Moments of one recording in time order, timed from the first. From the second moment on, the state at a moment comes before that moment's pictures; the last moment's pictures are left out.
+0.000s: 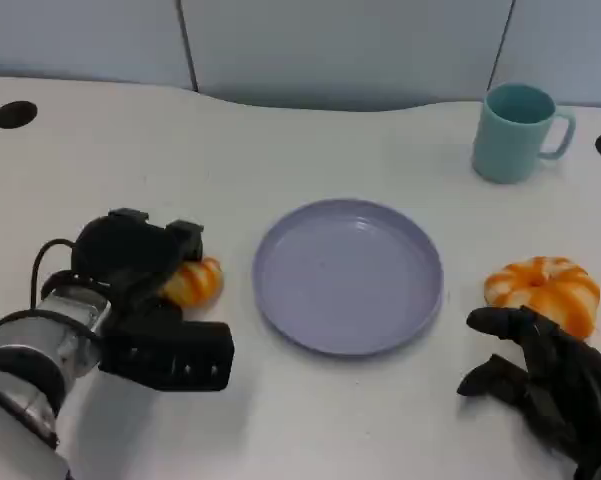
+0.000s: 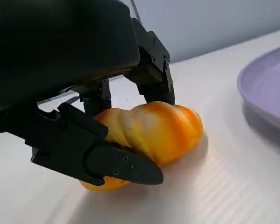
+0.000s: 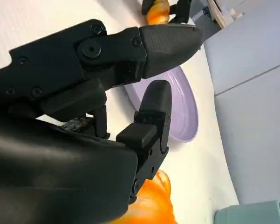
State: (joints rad) left arm -0.86 0.26 -0.62 1.33 0.81 -0.35 0.49; right arm -0.09 -0.02 -0.17 0.42 0.34 0.05 0.44
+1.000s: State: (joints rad) left arm -0.98 0.13 -0.63 1.19 0.82 -0.59 0.54; right arm -0.11 -0.02 -0.16 0.46 0.34 0.02 0.46
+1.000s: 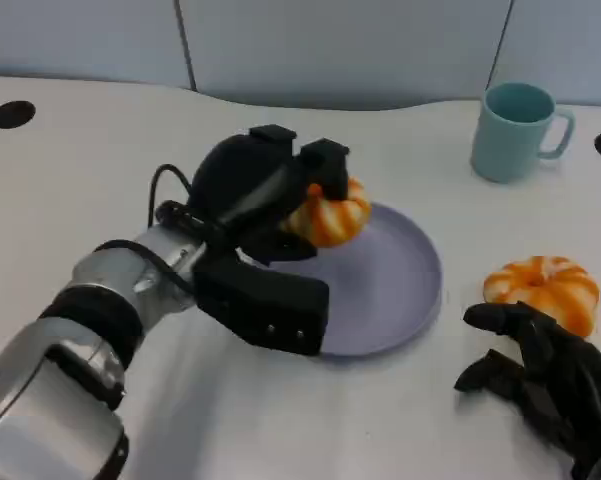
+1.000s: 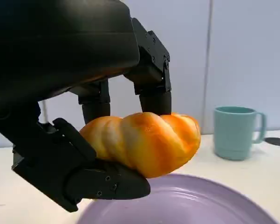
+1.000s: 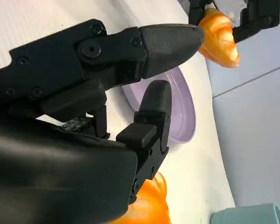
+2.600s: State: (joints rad) left arm -1.04 0.12 -0.62 1.22 0.77 -0.57 0.12; right arm -0.10 -0.01 -0.14 0.45 0.35 0.02 0.44
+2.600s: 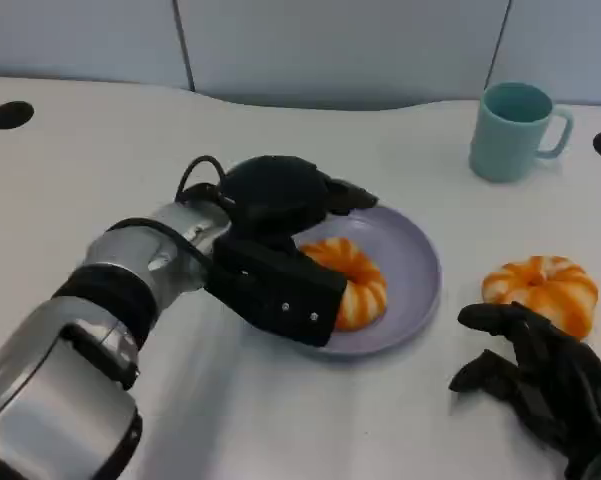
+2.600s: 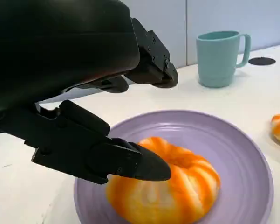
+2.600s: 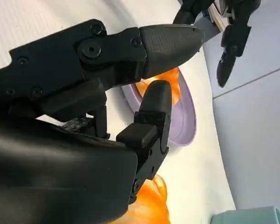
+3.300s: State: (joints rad) left arm -0.59 0.08 -0.12 0.99 -0.05 -0.91 -0.30; right arm -0.11 -0.02 -0.14 0.46 0.35 0.01 0.45
